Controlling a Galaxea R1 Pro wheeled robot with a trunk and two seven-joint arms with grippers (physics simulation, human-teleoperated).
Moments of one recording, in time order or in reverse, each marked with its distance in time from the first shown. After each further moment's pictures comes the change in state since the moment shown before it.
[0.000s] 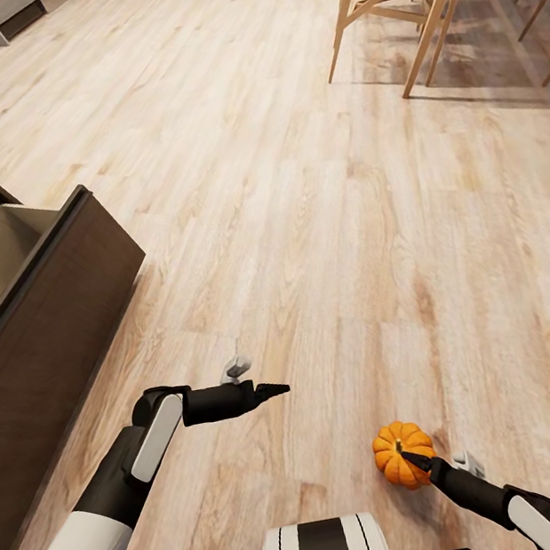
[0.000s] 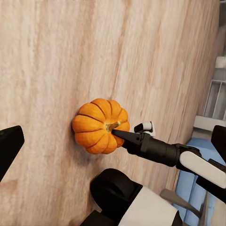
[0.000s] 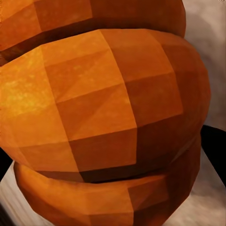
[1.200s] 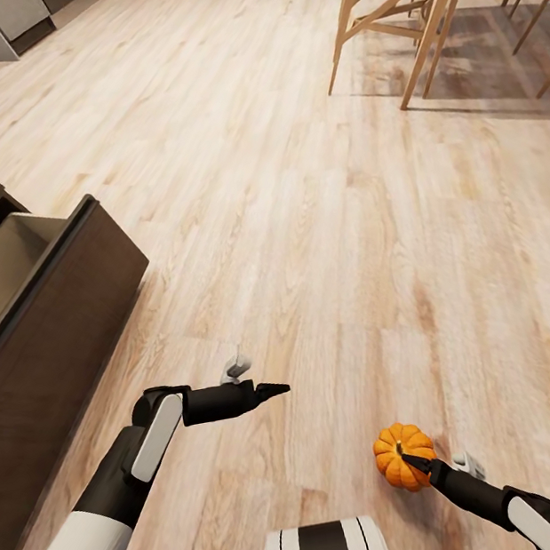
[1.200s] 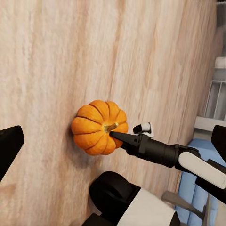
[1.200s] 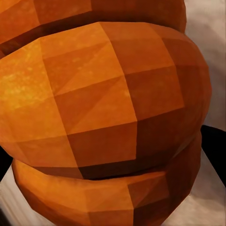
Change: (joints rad) left arm 0.000 0.000 0.000 -0.002 0.001 0.000 -0.002; right arm 0.000 0.001 0.002 0.003 0.017 -0.007 -0.012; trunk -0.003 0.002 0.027
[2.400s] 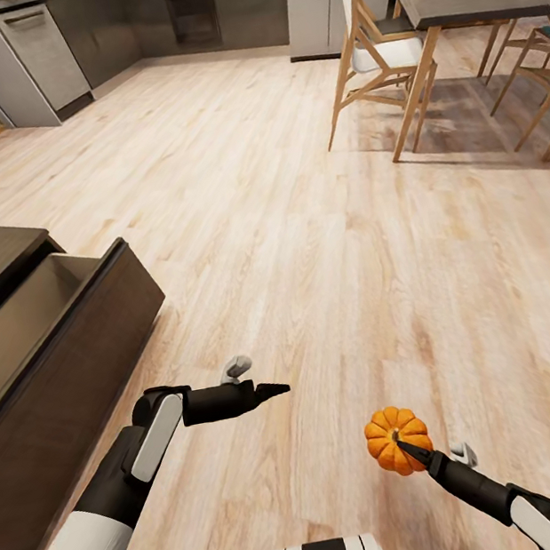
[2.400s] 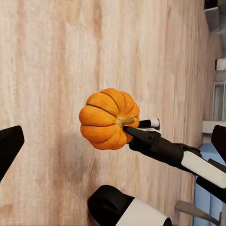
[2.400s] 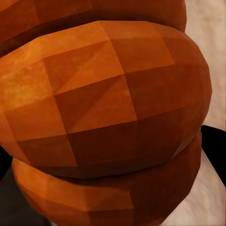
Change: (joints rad) left arm 0.000 0.000 0.000 0.001 0.000 0.000 0.001; right arm 0.003 -0.004 -0.012 -0.006 -0.002 -0.055 0.219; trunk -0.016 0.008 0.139
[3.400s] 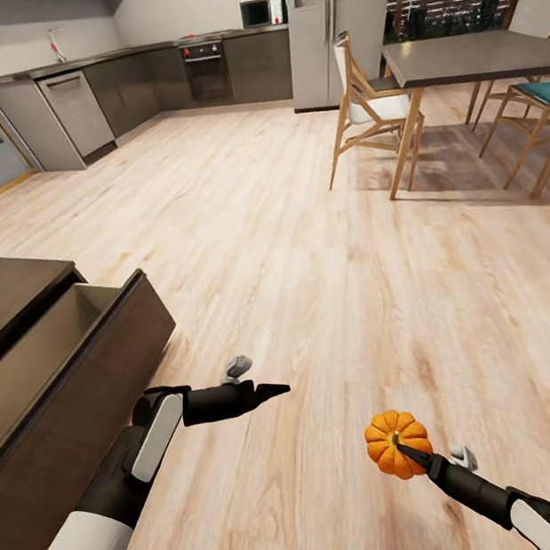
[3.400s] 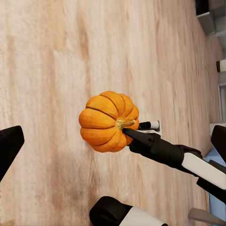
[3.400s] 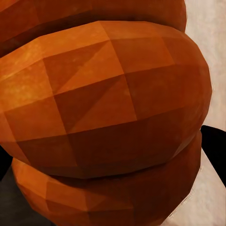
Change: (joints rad) left arm 0.000 0.000 -0.001 0.001 -0.004 -0.001 0.001; right arm 0.001 0.003 0.003 0.015 -0.004 0.001 -0.005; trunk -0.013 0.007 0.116
